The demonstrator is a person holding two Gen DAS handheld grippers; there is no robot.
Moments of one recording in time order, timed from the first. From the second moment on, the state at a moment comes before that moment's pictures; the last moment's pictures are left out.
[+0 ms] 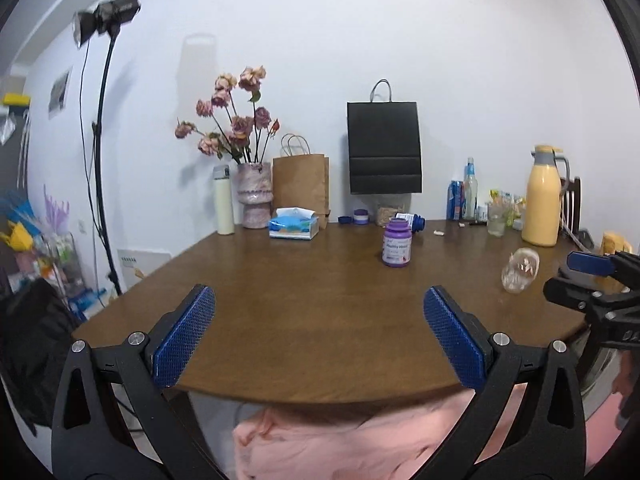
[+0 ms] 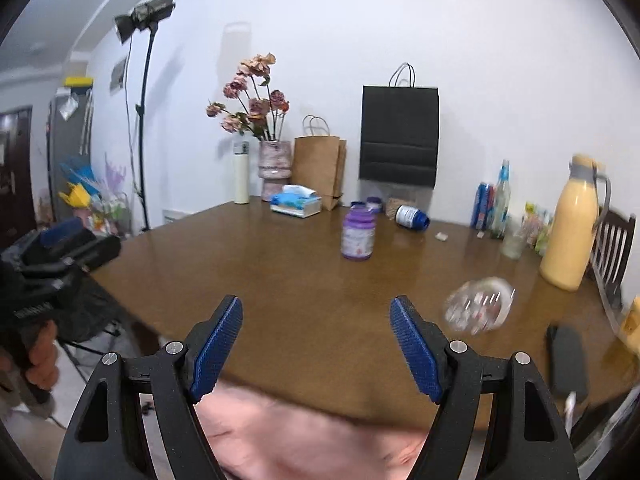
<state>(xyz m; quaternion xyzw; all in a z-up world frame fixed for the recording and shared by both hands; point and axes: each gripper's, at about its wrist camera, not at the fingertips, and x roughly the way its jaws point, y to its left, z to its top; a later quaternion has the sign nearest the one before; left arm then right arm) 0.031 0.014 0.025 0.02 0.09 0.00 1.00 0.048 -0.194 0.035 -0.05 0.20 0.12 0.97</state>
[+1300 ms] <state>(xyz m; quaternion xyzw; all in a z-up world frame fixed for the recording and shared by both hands) -0.003 0.013 0.018 0.01 0.09 -0.02 1.00 0.002 -0.197 0.016 0.00 0.20 0.13 0.97</state>
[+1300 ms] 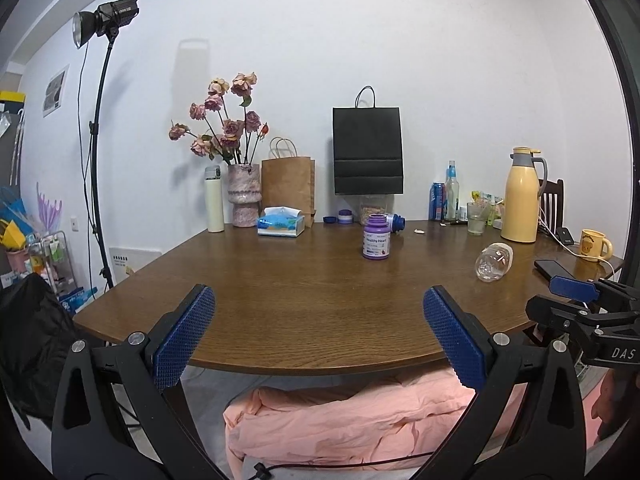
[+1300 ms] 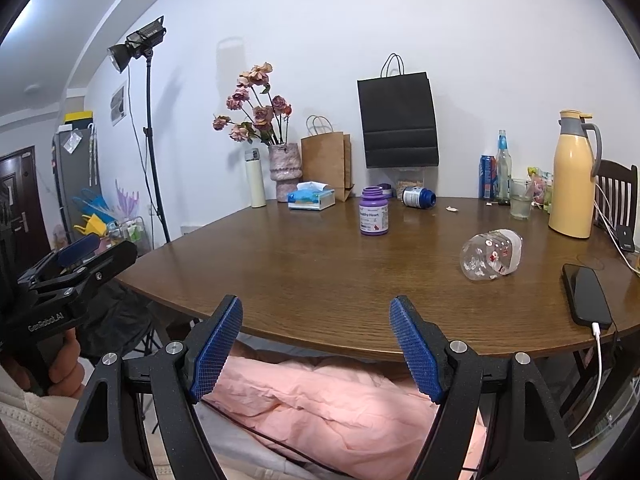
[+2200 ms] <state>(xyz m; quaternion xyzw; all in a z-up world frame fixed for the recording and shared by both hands) -0.008 0.013 0.019 0.01 0.08 -0.02 1.00 0.003 -0.195 0.013 0.00 0.21 0.13 0.97</state>
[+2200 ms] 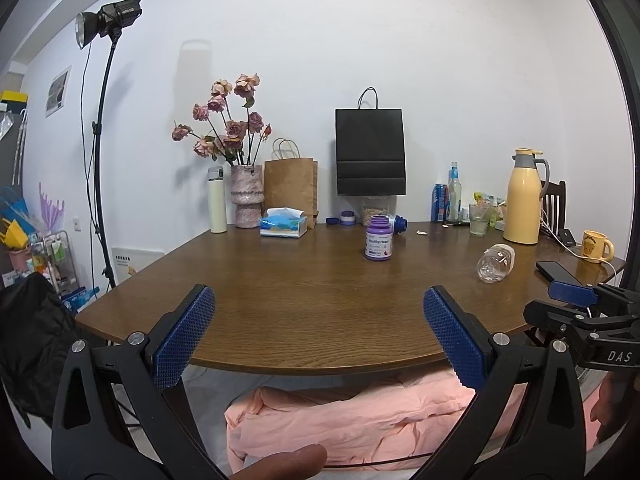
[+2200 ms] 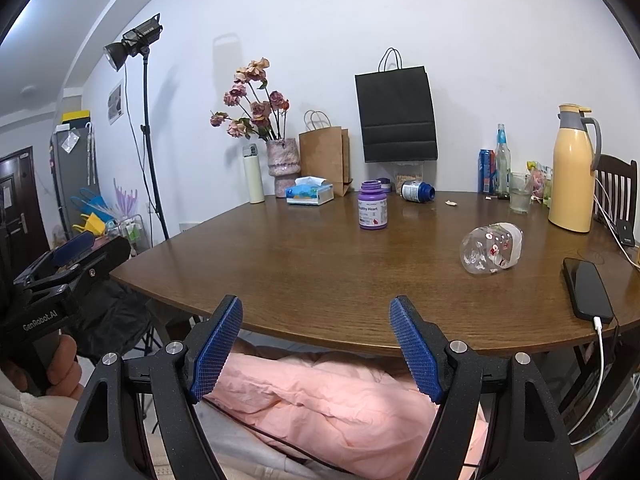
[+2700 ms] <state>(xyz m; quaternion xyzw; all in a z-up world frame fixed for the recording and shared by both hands) -0.009 0.011 0.018 0.01 0.08 -0.02 1.00 0.003 -0.194 0.012 0.00 0.21 0.13 0.97</state>
